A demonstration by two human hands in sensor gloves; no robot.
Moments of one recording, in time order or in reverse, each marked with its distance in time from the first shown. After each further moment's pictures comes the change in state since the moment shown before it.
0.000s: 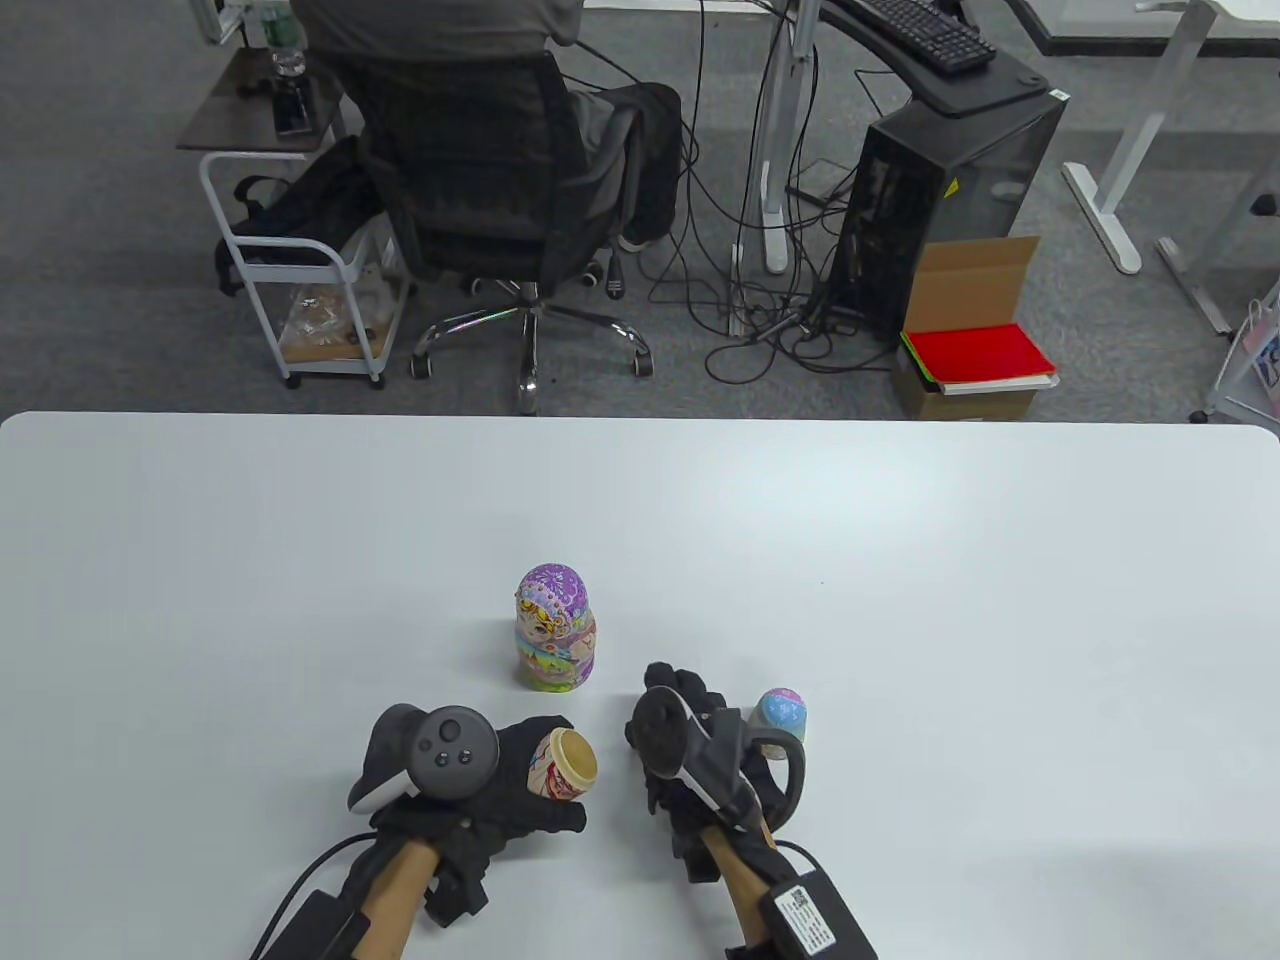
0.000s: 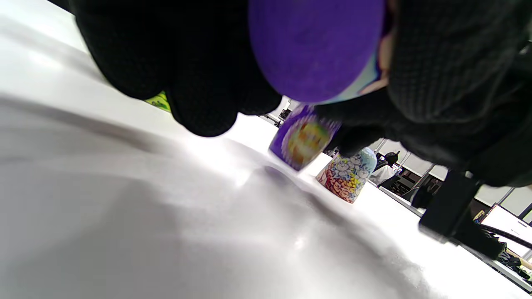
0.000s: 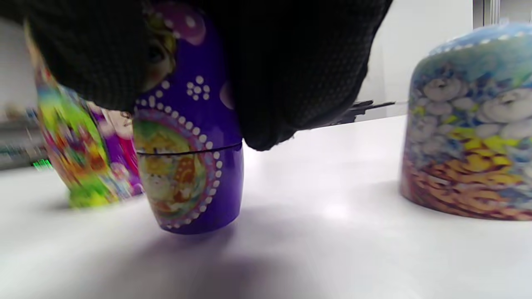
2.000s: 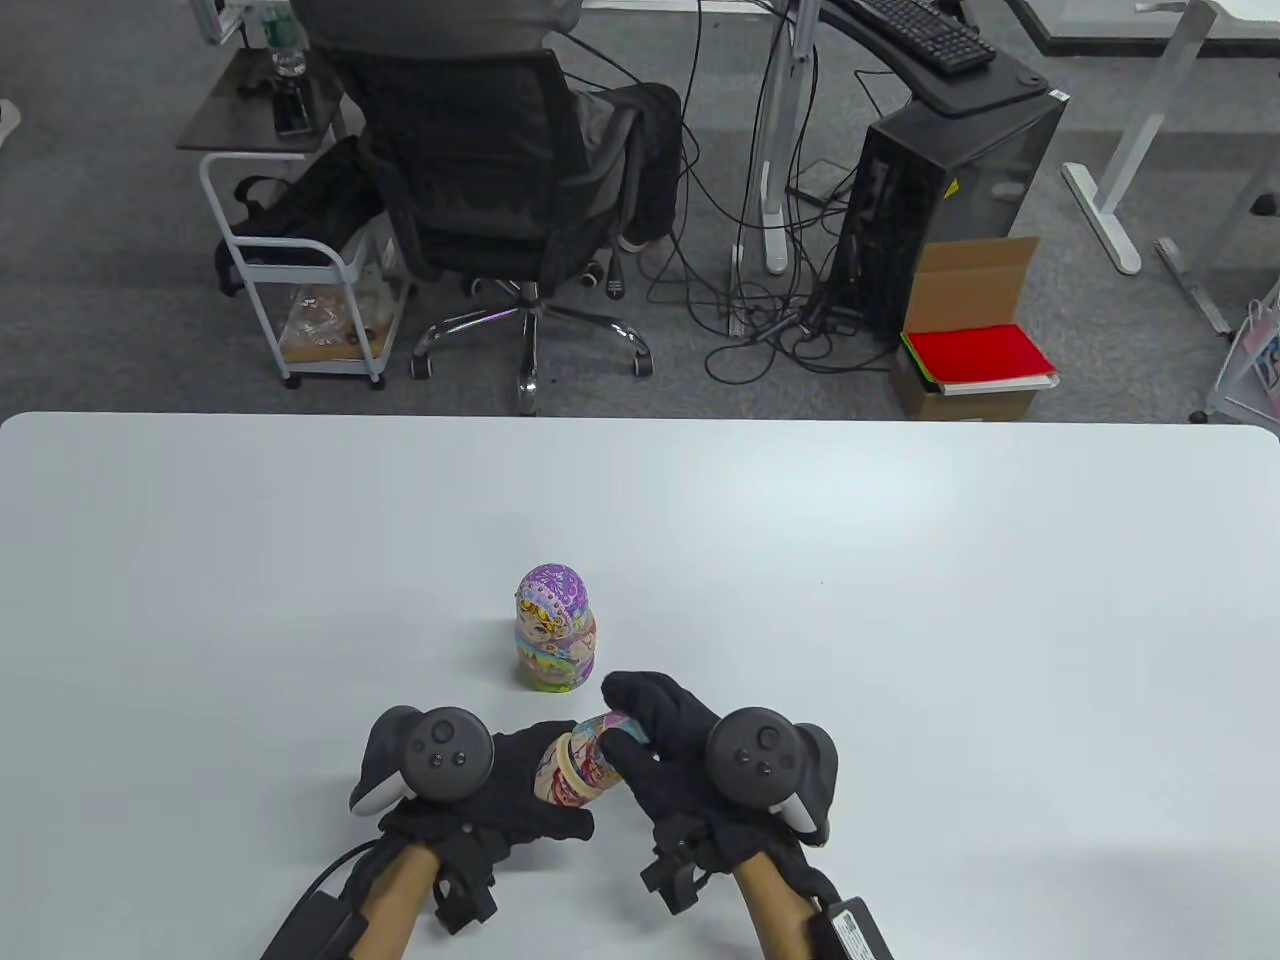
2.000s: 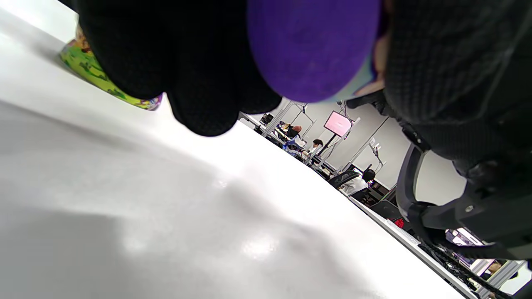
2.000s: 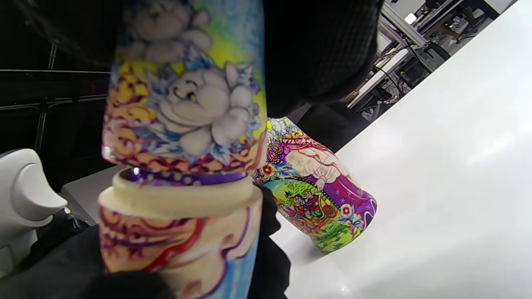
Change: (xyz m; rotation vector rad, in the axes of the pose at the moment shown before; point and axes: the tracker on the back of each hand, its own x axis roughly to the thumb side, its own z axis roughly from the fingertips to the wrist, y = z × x) left_hand 0.006 -0.002 -0.001 0.015 -0.072 0.098; right_hand 0.002 -0.020 0.017 0.062 -0.257 -0.587
